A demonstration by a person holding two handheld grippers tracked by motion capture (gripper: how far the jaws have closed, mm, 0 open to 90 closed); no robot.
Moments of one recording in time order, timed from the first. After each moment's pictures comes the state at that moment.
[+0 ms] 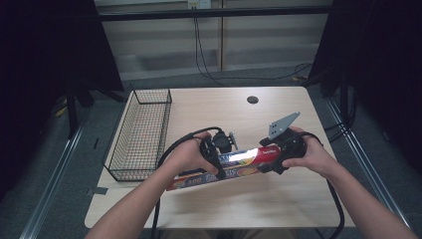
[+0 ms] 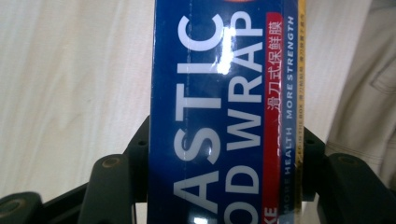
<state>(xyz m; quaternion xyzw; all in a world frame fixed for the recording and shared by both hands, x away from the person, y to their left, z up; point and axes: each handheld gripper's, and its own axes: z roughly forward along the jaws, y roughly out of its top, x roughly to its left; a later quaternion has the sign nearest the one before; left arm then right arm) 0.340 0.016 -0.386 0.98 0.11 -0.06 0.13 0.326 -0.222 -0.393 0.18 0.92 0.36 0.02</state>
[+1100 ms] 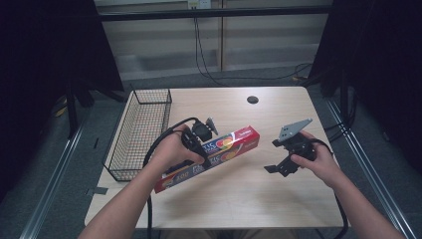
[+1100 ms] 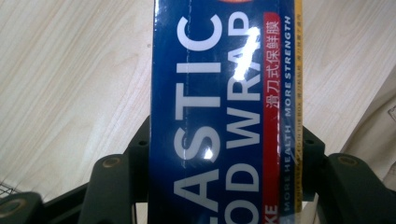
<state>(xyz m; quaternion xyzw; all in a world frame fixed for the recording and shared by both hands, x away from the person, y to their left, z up) 0.362 0.060 -0.373 0.96 0.23 -0.04 0.13 0.315 -0.246 -0.414 0.26 0.90 0.35 0.07</state>
